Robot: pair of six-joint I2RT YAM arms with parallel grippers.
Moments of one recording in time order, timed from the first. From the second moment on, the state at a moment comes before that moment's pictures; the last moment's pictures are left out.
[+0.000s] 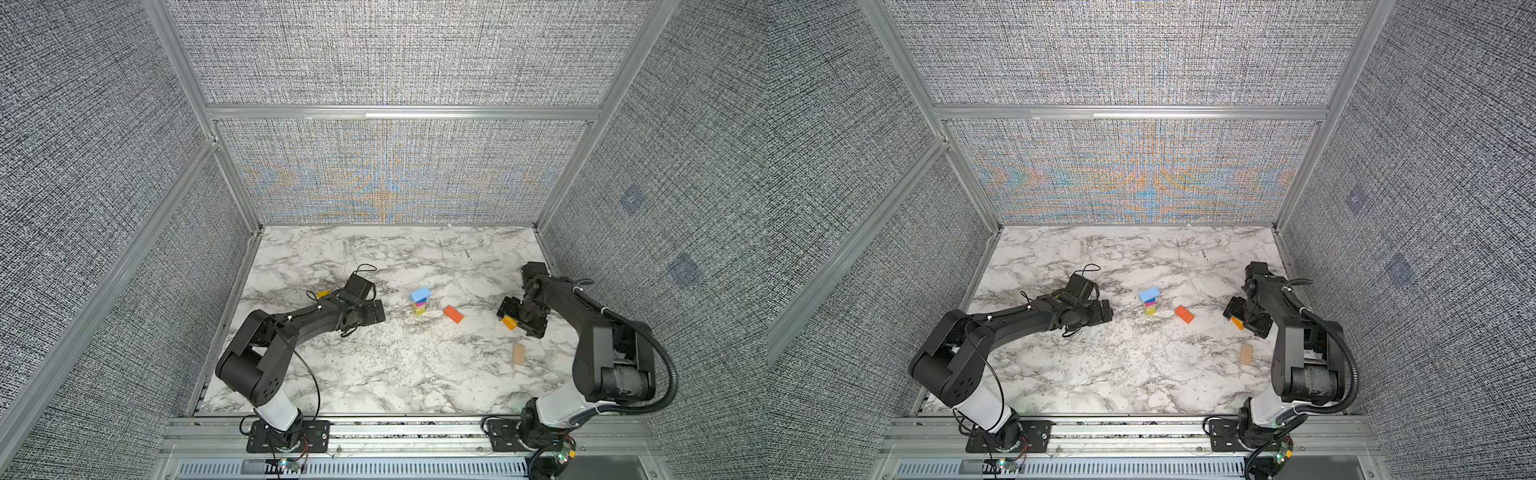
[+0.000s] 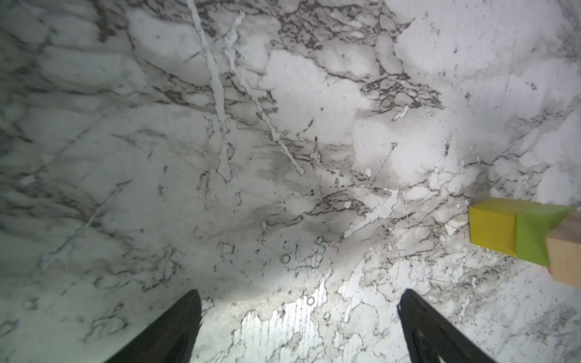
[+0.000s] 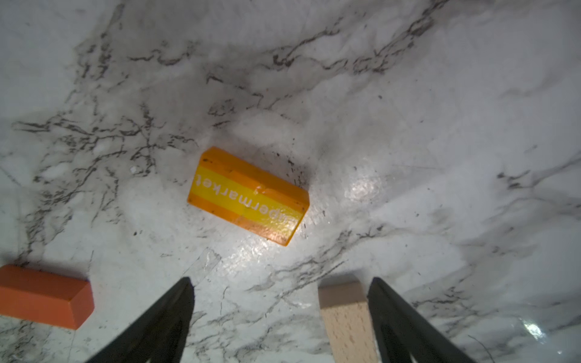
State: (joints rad) left arm -0.58 1.65 0.88 -0.28 0.05 -0.70; right arm -0.10 1.60 1.00 -0.85 0.01 0.47
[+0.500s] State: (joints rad) left arm -0.60 1.63 0.83 -0.12 0.04 -0.71; right arm -0.12 1.72 1.04 -0.75 0.00 0.47
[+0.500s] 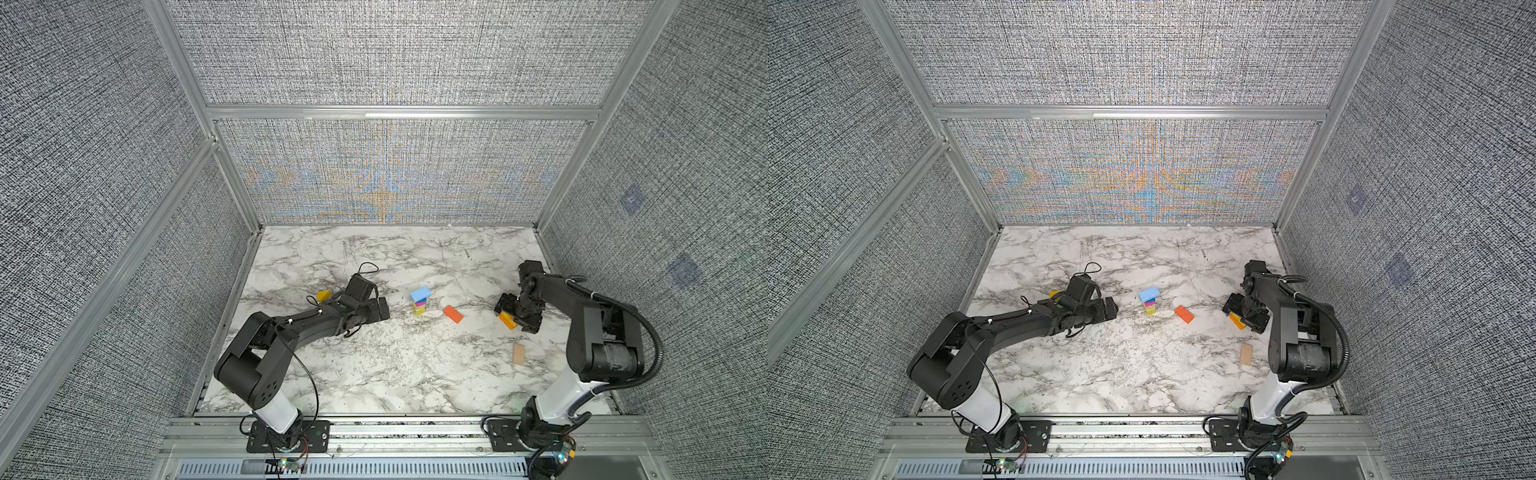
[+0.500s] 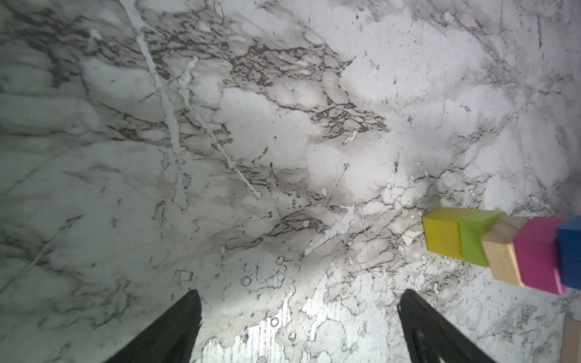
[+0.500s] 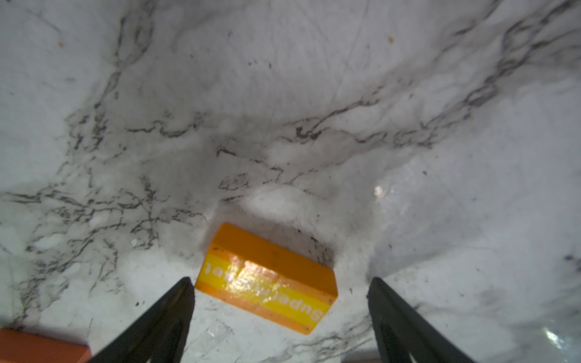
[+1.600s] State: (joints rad) left arm -0.60 1.60 0.78 -0.05 0.02 -0.71; right arm -0.10 1.69 1.01 -0.71 -0.01 0.50
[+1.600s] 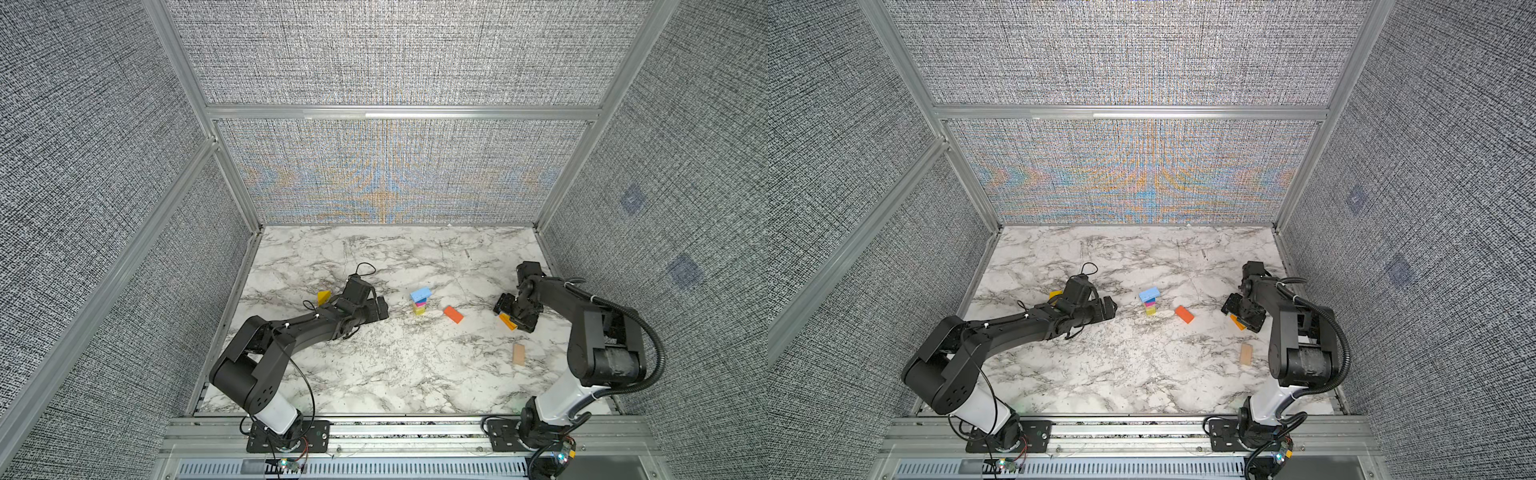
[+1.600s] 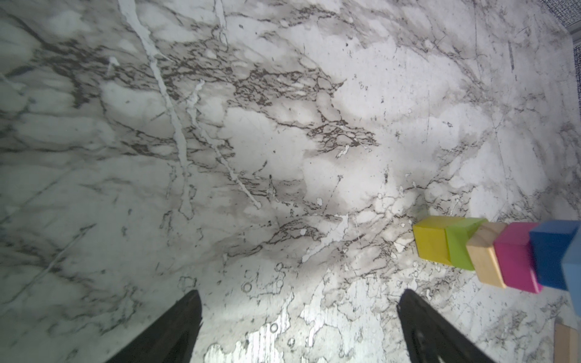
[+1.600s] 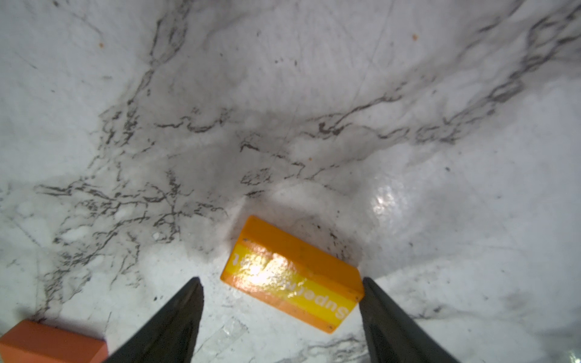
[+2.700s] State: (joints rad) left arm -0.60 1.60 0.78 -0.05 0.00 -0.71; right arm -0.06 1.75 1.08 -0.76 0.00 0.49
